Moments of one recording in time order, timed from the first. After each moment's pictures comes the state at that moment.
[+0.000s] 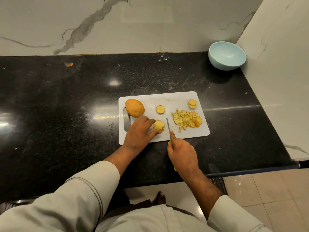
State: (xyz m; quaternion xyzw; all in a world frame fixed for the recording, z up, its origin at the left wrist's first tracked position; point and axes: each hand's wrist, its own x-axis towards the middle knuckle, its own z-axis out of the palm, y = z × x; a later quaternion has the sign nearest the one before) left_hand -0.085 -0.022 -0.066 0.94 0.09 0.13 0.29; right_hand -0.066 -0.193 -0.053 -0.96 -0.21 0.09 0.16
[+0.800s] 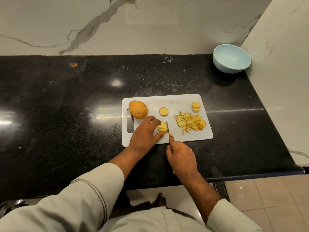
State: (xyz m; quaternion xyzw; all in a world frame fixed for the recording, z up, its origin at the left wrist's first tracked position) left_hand -0.080 -0.025 -0.069 0.94 0.09 0.10 0.32; right_hand -0.070 -0.181 -0.057 -0.96 -0.21 0.11 0.14
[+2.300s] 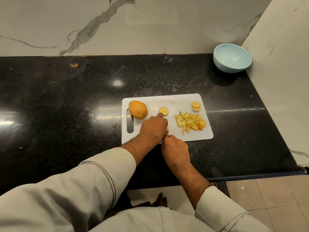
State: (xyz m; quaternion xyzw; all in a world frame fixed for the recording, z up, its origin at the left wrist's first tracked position) left_hand -0.035 -0.045 -0.038 0.99 0.08 -0.09 0.06; right_hand -0.056 -0.157 -0.059 -0.95 -0.28 0.10 0.04
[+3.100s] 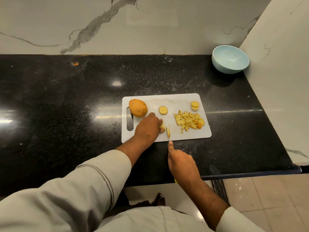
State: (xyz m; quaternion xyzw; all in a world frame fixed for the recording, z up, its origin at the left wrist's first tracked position) left_hand -0.049 -0.035 -0.050 0.92 0.22 -0.05 0.32; right_hand -0.085 -0.201 -0.057 -0.94 -0.29 0.19 0.06
